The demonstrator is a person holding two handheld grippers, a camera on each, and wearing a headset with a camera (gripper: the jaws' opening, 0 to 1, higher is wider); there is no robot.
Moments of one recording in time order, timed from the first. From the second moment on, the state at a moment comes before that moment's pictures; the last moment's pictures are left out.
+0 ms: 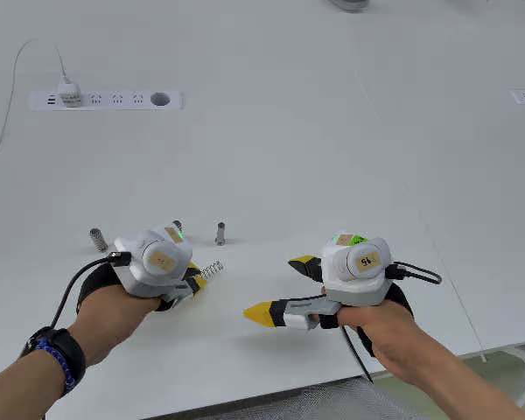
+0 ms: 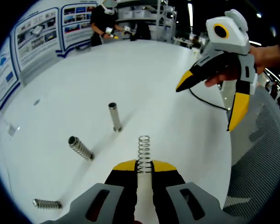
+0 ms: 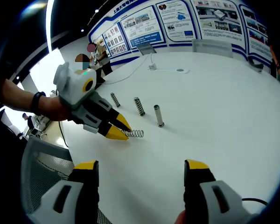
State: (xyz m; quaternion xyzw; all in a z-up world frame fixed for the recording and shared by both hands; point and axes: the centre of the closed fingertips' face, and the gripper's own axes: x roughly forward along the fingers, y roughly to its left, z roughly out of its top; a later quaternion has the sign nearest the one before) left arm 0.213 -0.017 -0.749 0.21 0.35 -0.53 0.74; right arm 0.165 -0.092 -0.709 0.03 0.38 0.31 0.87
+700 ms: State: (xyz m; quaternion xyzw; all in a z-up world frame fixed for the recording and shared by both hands) left arm 0.209 0.000 -0.720 0.20 0.32 -0.54 0.75; right arm 0.172 -0.080 -0.701 0.06 0.37 0.33 0.87
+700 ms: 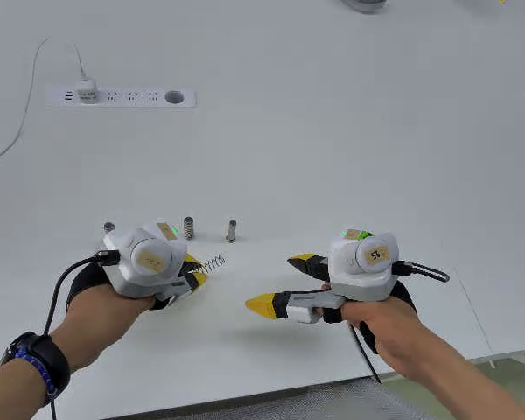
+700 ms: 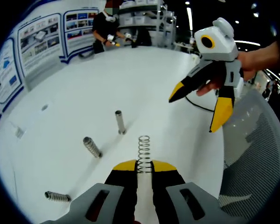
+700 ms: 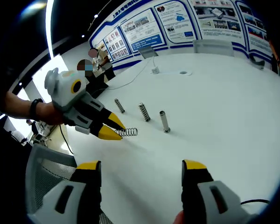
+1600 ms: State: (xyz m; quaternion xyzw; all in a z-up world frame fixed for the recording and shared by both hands) left arm 0.182 -0.012 -0.692 0.20 0.29 -0.57 0.74; right arm 0.178 -0.053 -0.688 0.09 0.36 0.37 0.85
